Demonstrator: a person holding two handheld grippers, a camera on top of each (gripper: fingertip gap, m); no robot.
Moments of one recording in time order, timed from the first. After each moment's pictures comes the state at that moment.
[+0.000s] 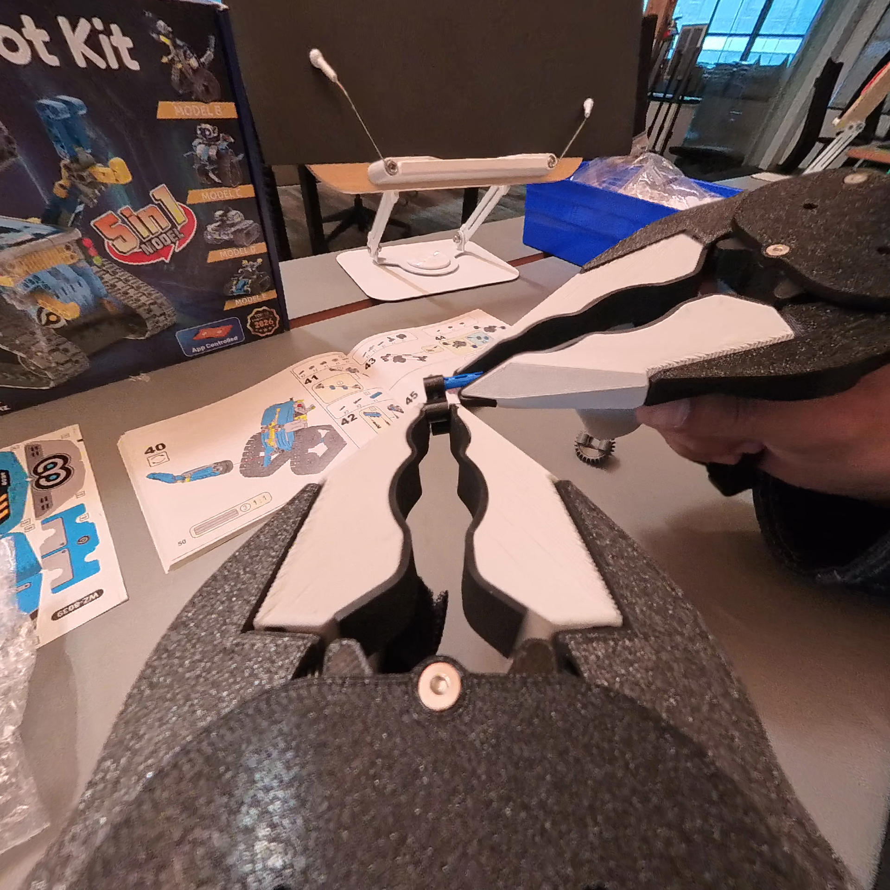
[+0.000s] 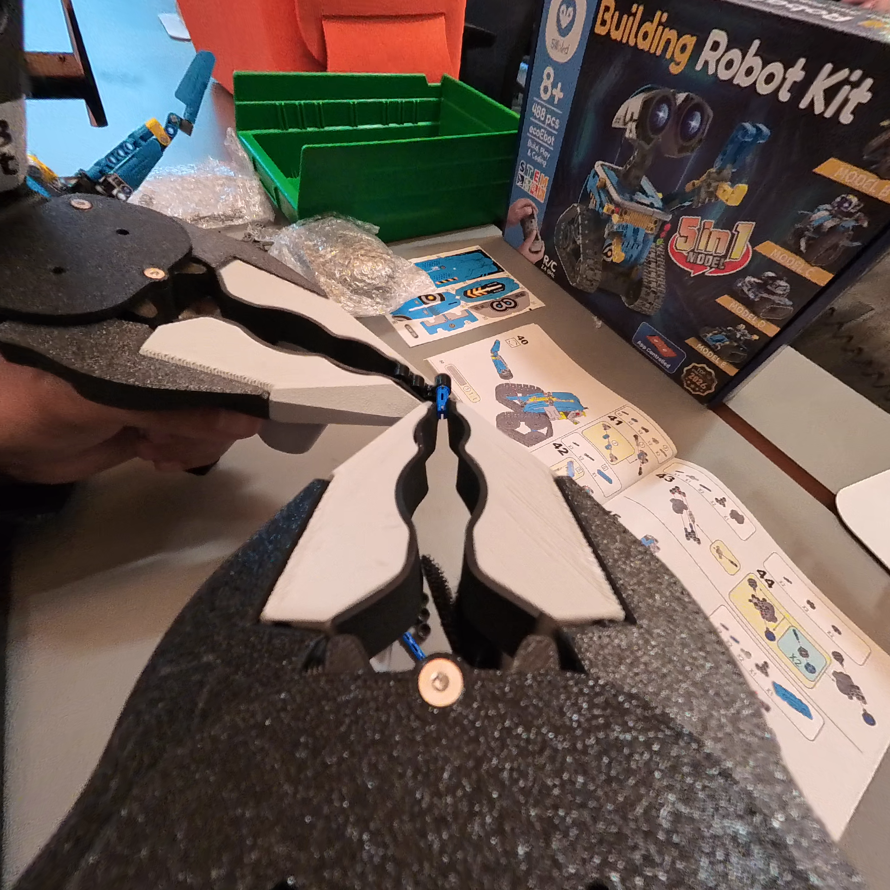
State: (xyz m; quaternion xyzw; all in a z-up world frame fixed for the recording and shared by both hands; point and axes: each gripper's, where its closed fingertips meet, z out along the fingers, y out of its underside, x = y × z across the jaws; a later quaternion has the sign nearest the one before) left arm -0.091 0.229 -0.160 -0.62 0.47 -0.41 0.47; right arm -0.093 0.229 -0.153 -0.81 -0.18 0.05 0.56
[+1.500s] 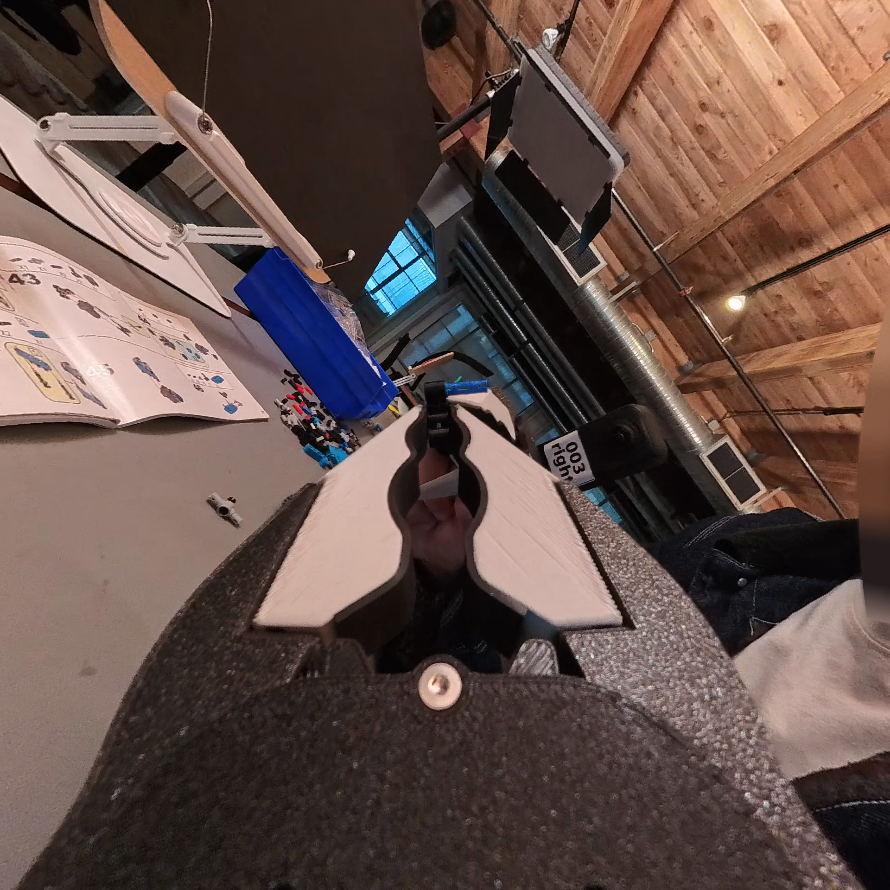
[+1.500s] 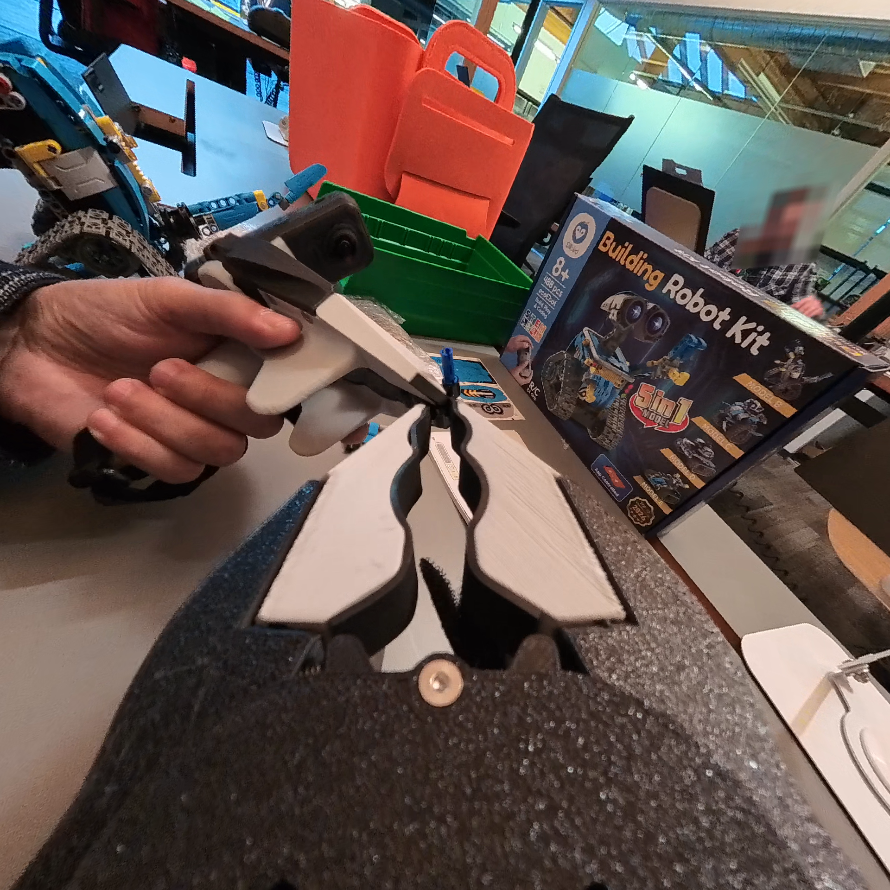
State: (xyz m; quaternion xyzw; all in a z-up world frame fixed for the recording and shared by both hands) left arm -0.101 0.207 -0.115 -0.54 0.24 -0.79 0.14; right arm -0.108 0.214 -0.120 -0.69 -0.29 0.00 0.66
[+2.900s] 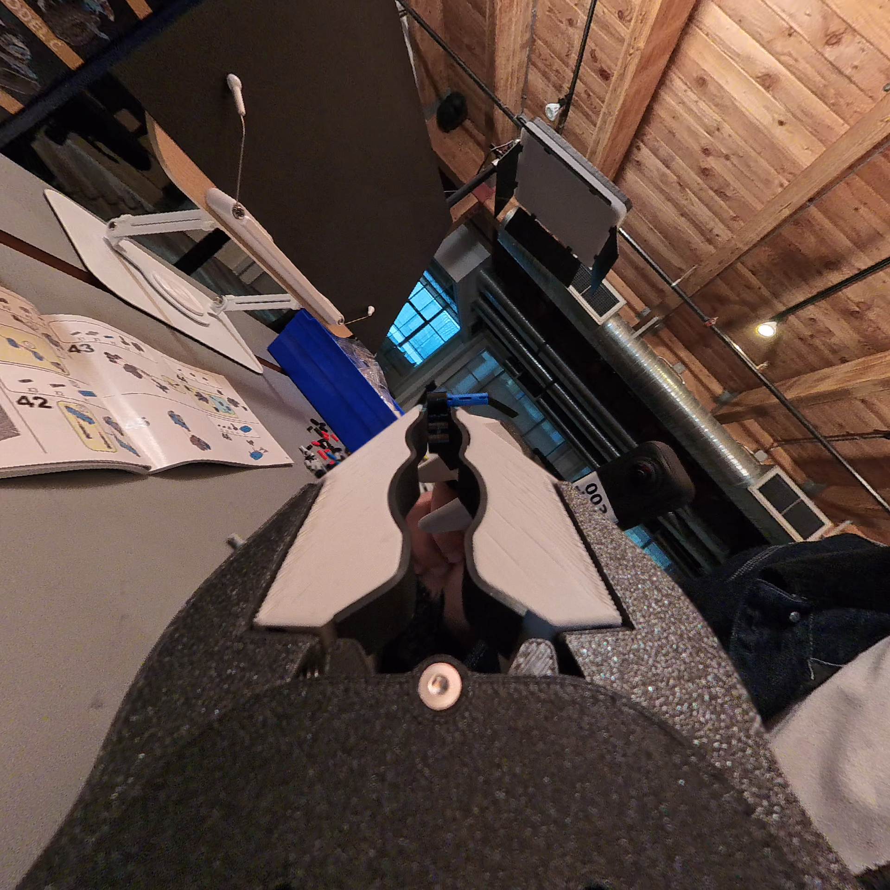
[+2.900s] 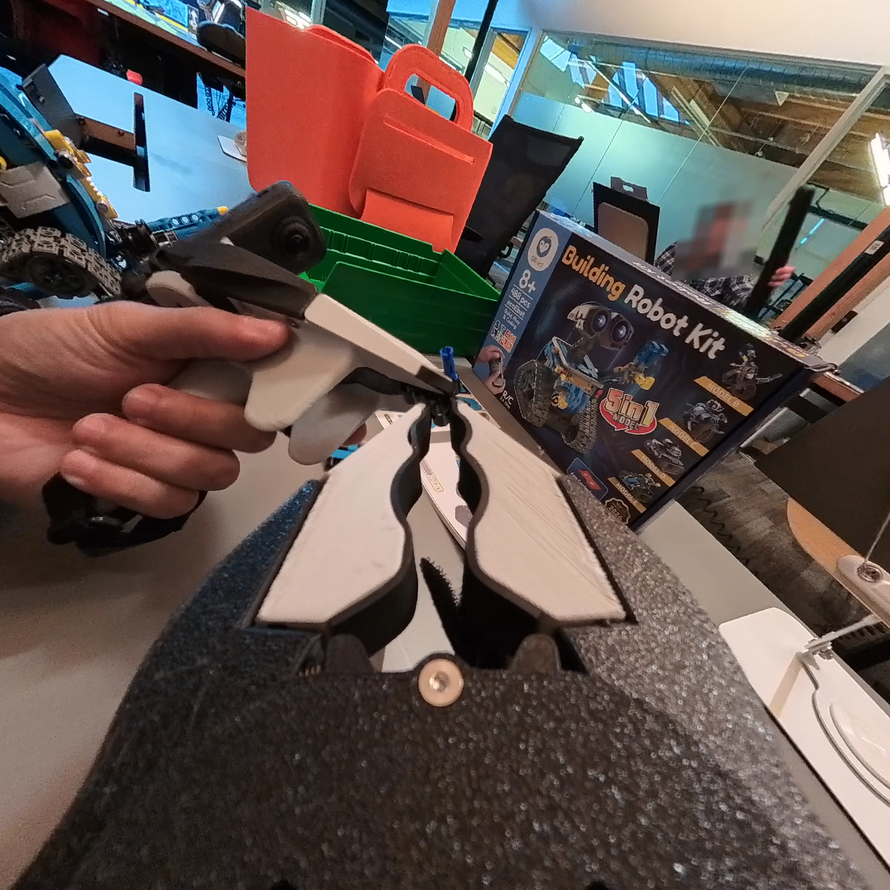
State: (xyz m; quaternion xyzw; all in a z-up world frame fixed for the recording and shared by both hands) left arm -0.101 0.216 -0.105 -0.54 0.21 -0.79 0.20; right arm -0.108 0.217 -0.113 -0.69 -0.26 -0.02 0.68
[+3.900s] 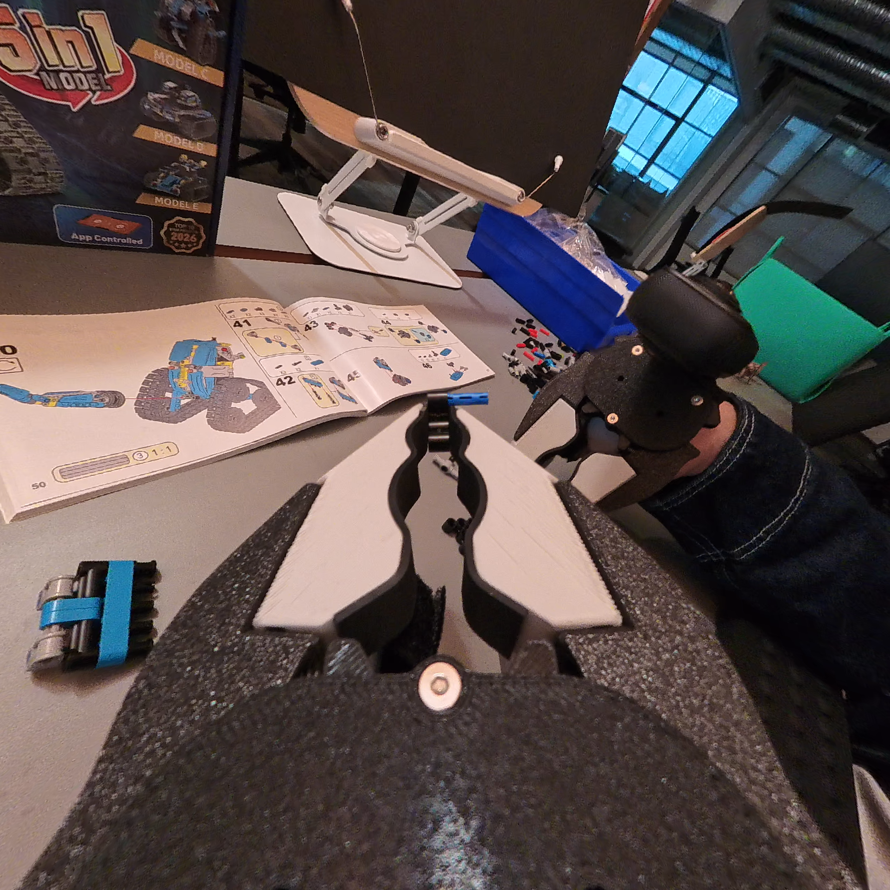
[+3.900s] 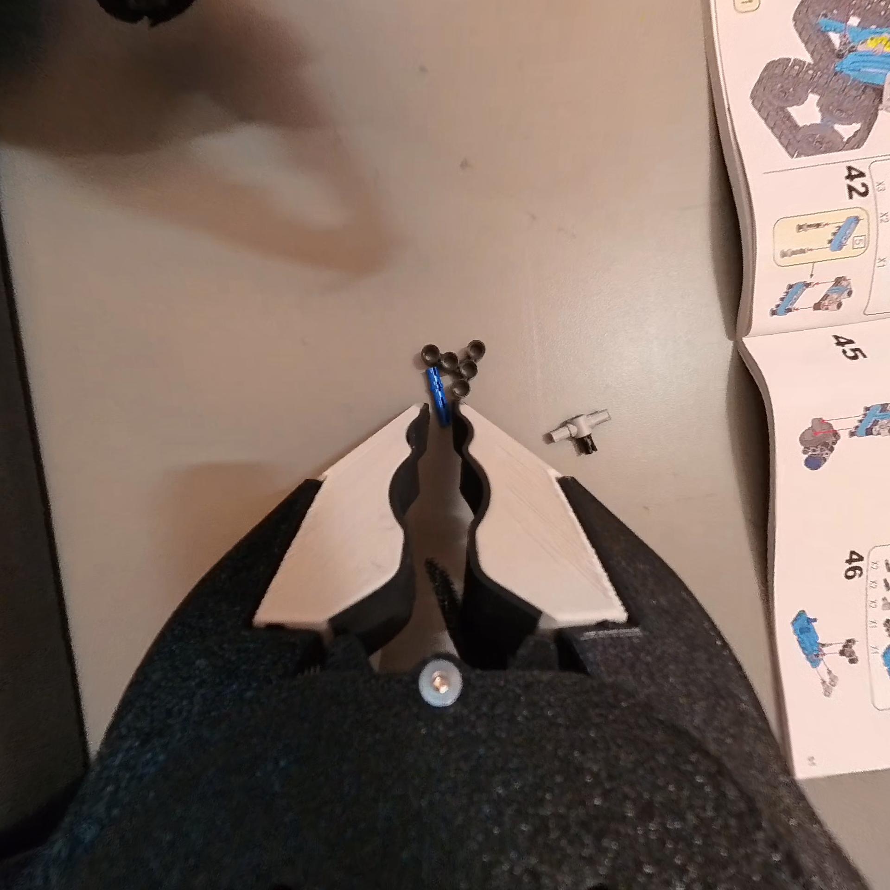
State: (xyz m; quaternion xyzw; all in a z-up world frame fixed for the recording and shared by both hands) left arm -0.093 0.228 -0.162 -0.66 0.39 -0.54 0.35; right arm -0.069 0.156 -0.270 -0.89 -0.36 0.11 0.24
